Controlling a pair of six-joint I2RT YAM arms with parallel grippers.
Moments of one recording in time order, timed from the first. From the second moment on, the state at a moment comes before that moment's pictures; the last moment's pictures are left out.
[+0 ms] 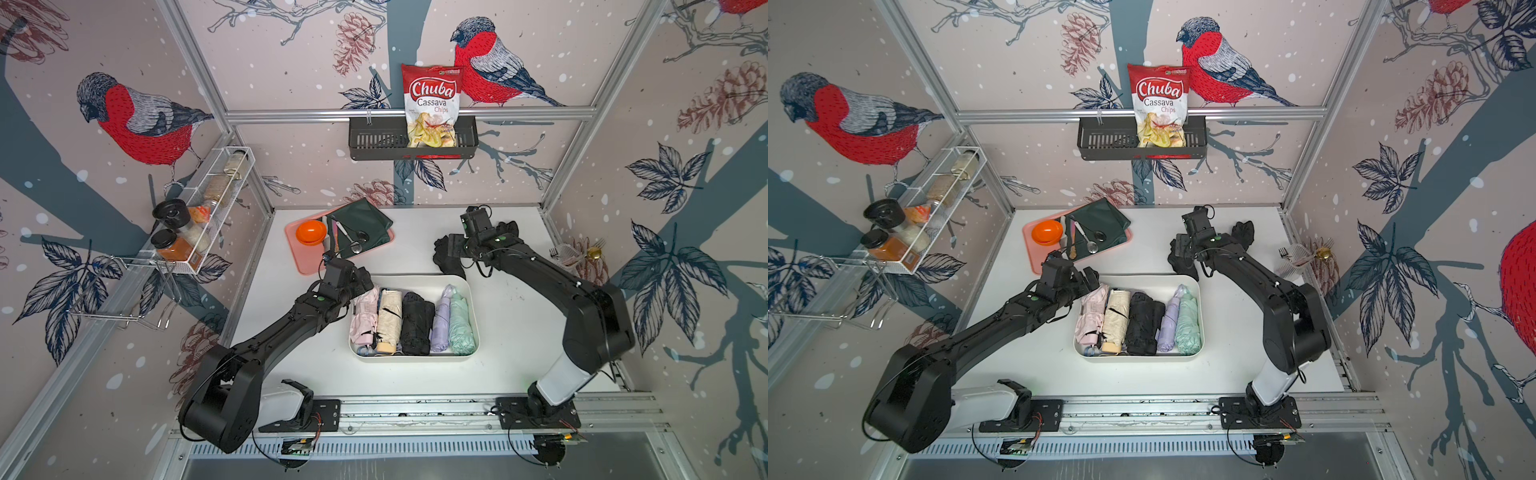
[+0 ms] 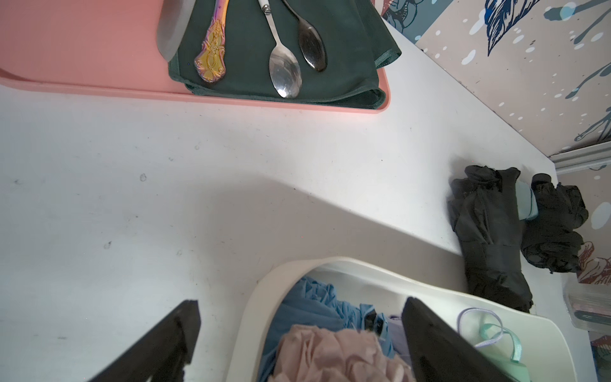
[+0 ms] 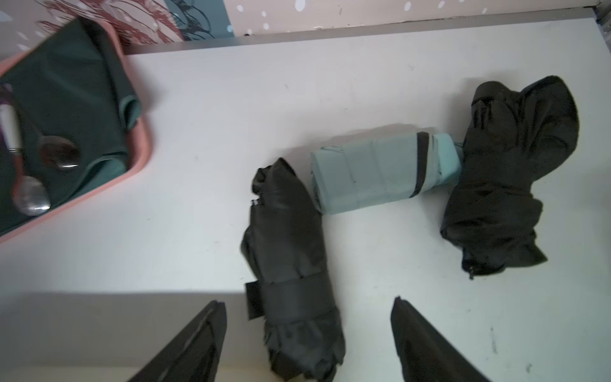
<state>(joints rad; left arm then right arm) -0.42 1.27 0.68 -0.15 -0.11 -0.76 0.46 1.72 1.34 -0.49 0.21 0.31</state>
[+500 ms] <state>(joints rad) -0.42 1.27 0.69 -0.15 -0.13 -0.76 0.40 2.04 1.56 -0.56 0.04 0.10</state>
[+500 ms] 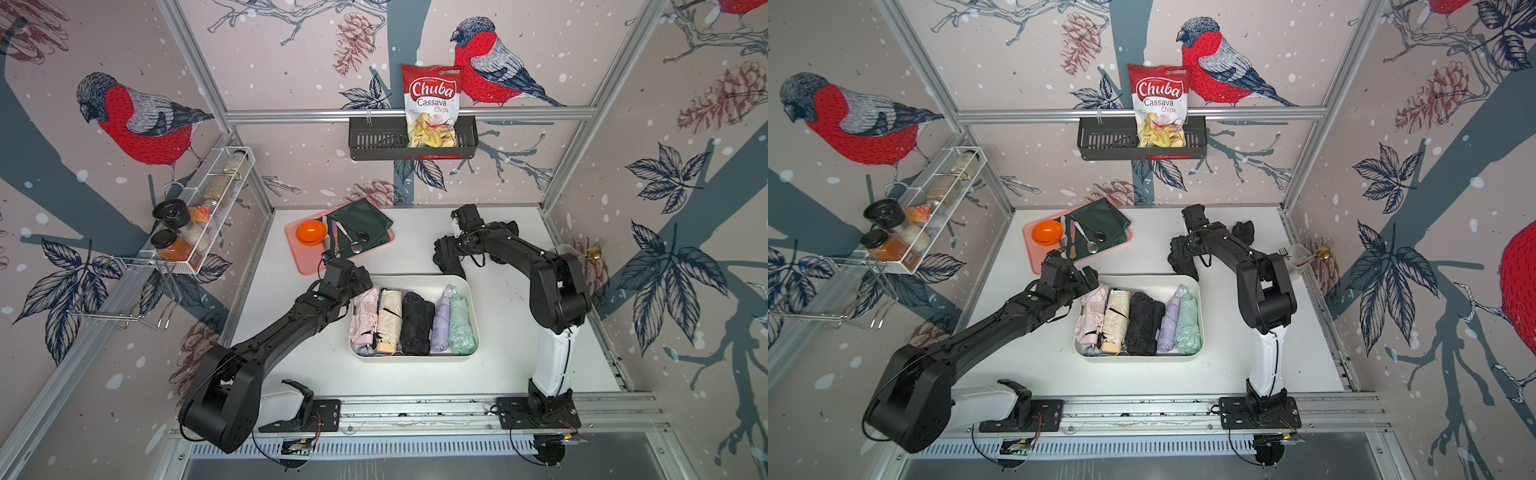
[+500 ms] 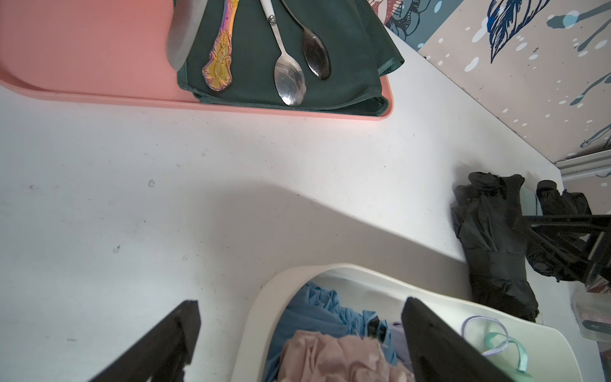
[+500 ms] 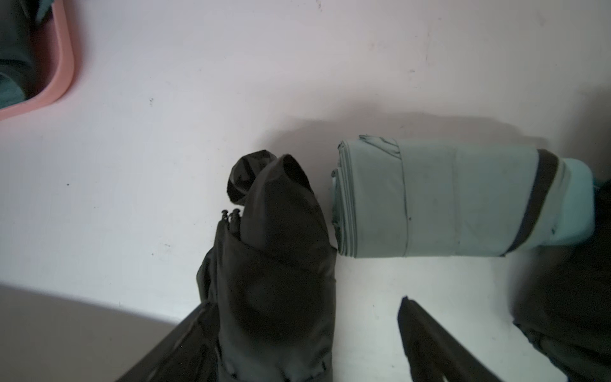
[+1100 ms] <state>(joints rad) -0.42 1.28 0.69 -0.15 -0.13 -0.76 0.44 2.14 1.66 -0.59 0.01 0.07</state>
